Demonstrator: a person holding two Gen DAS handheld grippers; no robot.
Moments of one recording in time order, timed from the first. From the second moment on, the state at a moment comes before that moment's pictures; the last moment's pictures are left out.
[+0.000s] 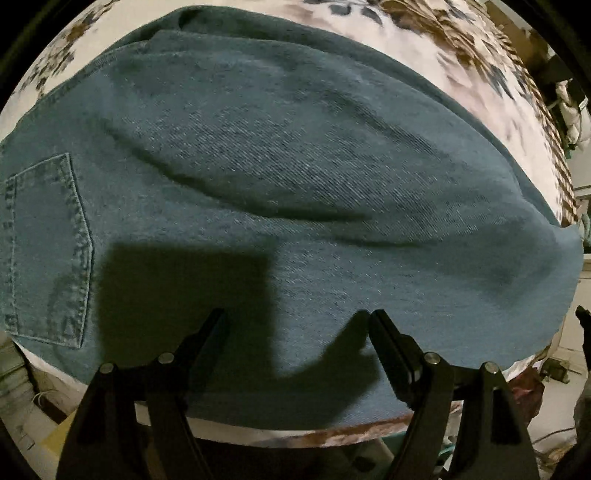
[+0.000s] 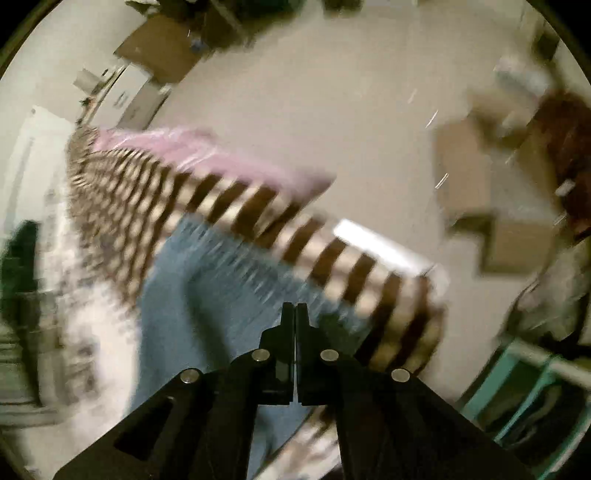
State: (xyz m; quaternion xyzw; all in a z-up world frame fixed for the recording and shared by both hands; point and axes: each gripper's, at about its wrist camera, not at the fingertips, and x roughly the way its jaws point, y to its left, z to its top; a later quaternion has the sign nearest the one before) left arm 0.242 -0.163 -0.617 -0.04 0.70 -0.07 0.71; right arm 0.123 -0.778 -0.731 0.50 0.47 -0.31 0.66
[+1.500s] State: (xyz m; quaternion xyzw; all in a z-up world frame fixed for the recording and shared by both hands) left arm 0.253 -0.174 -0.598 -0.02 0.68 -0.06 0.73; right arm 0.208 -0.720 -0.703 0.38 0.56 -0.16 0.72
